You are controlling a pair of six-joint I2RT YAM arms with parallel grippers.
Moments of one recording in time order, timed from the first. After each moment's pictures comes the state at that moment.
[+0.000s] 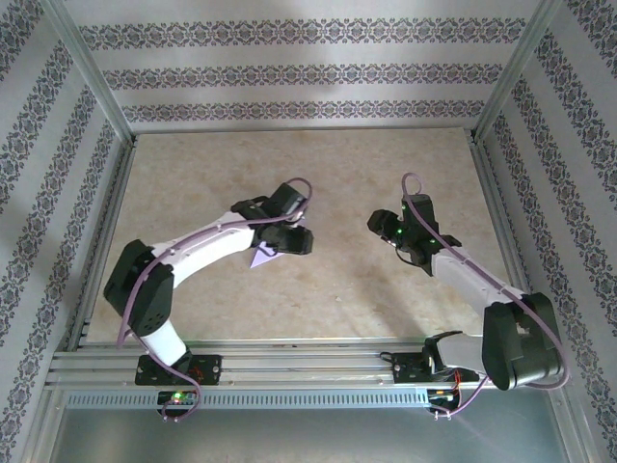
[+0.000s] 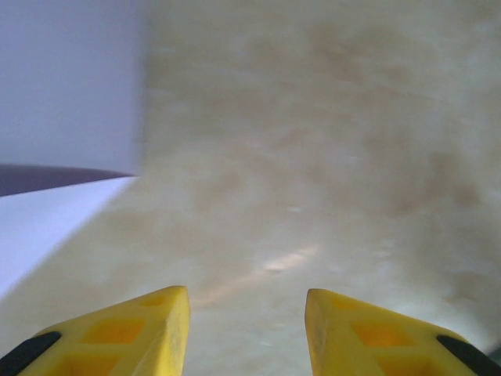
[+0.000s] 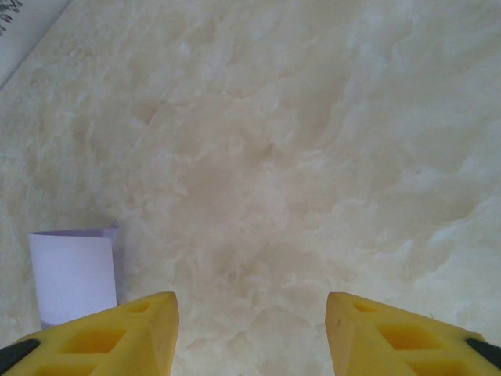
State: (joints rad) left arm -0.66 1.66 1.23 -0.67 0.11 -0.54; right arm 0.23 1.27 0.66 -0.13 -0.15 0.76
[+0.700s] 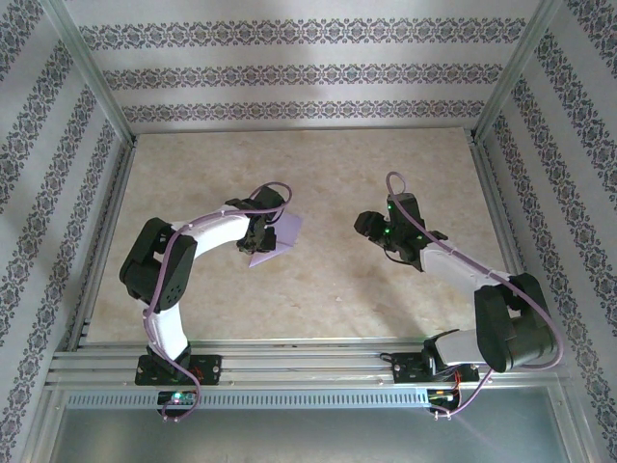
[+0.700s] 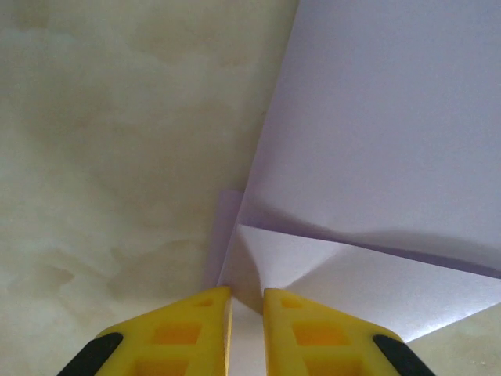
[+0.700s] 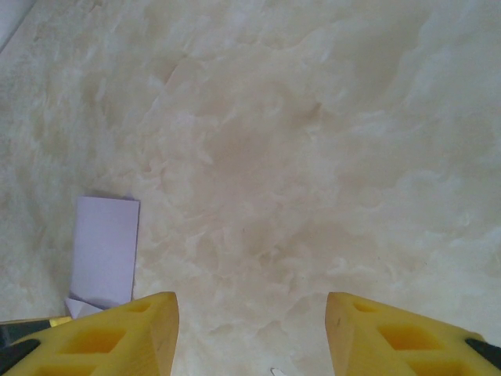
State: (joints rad) left arm -0.49 1.84 1.18 -0.67 -0.13 -0.50; right arm 0.31 1.37 0.69 -0.09 -0.18 0.79
